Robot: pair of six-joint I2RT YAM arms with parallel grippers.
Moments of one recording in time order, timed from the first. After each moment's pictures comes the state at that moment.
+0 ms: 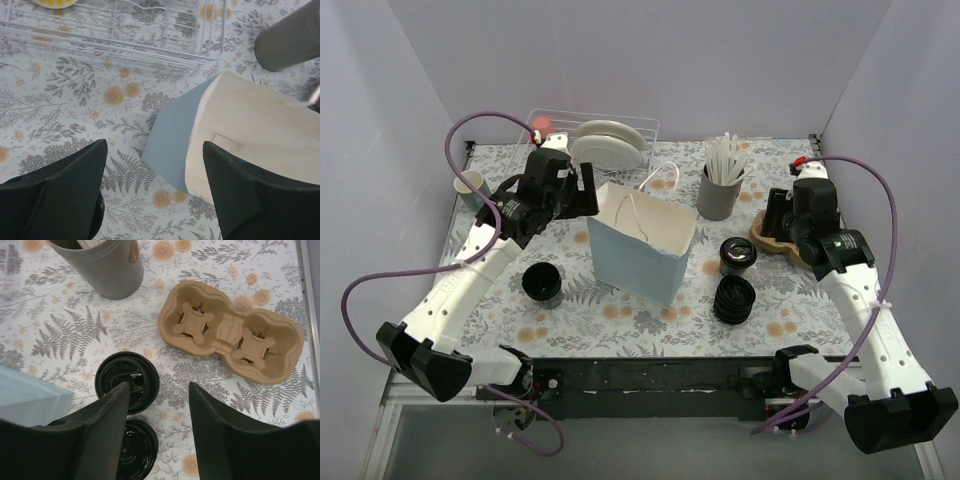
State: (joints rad) left arm -0.54 1.29 1.45 -0.81 -0.26 -0.43; right arm 0.23 0.98 1.08 -0.74 0.17 0.23
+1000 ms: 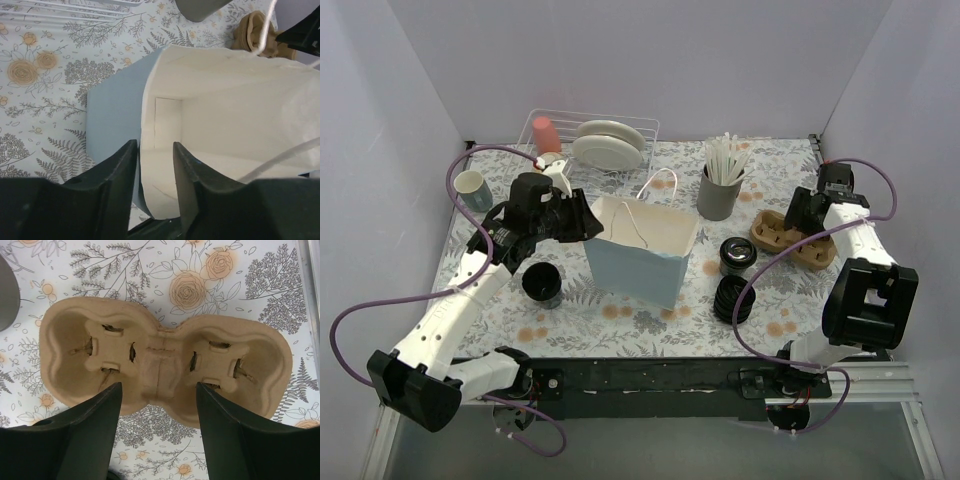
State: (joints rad) left arm -0.44 1.12 1.16 -0.62 0.19 -0.47; right arm -0.16 1.51 1.14 -0.61 0.02 0.18
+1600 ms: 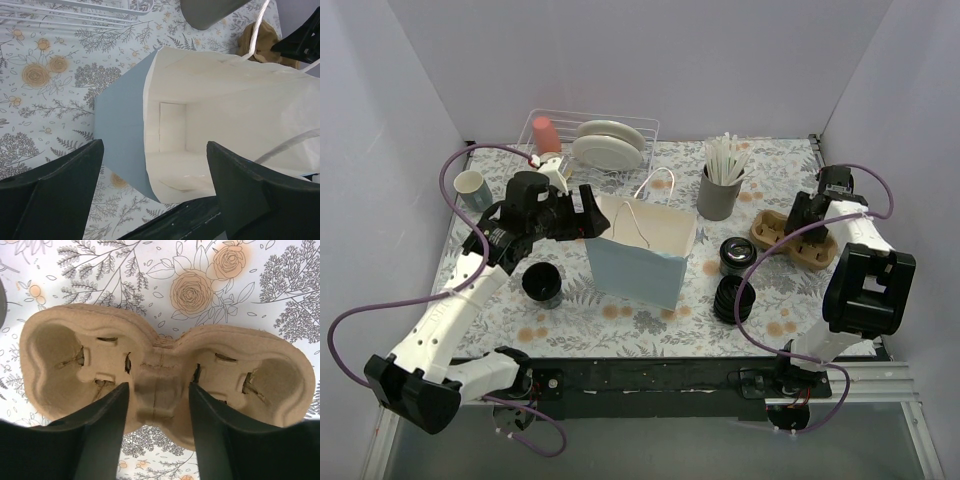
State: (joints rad) left arm -0.44 1.11 1.19 -0.64 0.17 -0.48; right arm -0.20 1.61 1.14 -0.58 -0.04 0.18
